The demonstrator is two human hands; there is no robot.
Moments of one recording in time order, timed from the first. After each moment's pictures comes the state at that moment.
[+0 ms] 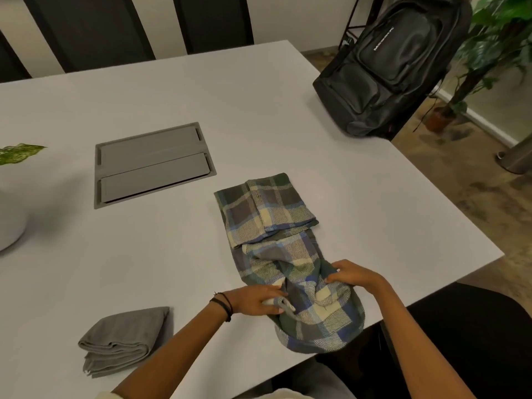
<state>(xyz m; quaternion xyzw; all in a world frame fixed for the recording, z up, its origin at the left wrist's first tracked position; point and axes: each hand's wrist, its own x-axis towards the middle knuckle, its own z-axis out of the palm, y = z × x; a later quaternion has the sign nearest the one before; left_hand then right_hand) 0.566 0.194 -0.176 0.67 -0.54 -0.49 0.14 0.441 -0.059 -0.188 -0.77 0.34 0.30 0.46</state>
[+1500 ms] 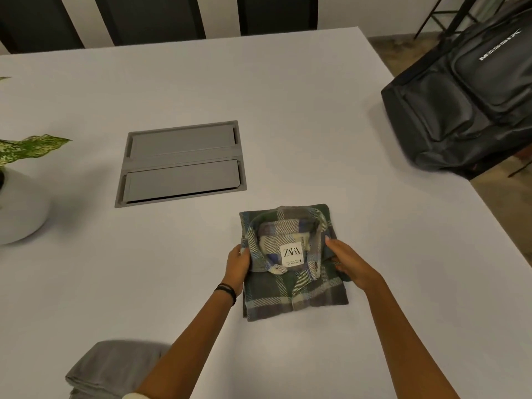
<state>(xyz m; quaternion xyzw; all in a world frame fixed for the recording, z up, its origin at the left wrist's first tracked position) 0.716 0.145 -0.207 0.73 0.15 -0.29 0.60 0.635 -0.090 -0.183 -0.62 0.35 0.20 0.68</state>
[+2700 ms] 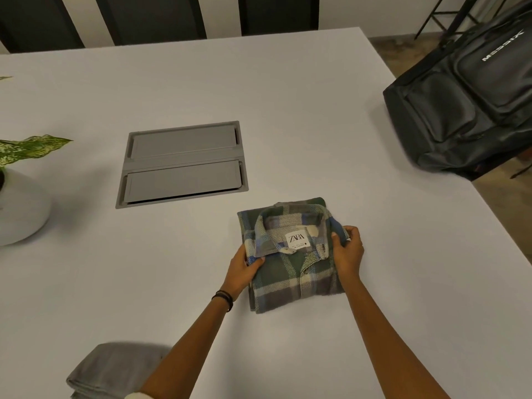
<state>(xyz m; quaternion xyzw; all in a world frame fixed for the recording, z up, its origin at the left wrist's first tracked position) 0.710 0.157 -0.210 0.78 -0.01 -0.29 0.55 0.656 -0.067 -0.207 -0.72 0.42 -0.16 0.53</state>
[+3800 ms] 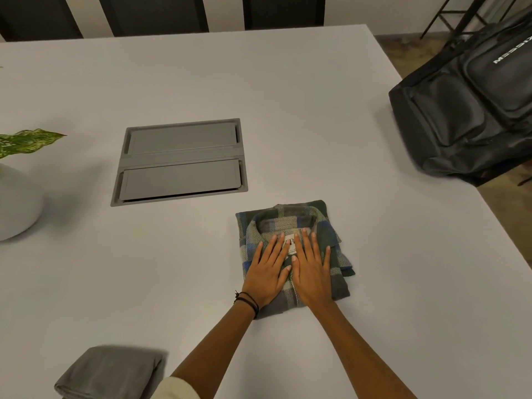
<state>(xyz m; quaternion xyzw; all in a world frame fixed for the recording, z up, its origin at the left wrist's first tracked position) 0.701 0.117 -0.253 0.92 -0.35 -0.12 0.11 0.651 -0.015 -0.242 -0.98 0.19 0.00 0.10</state>
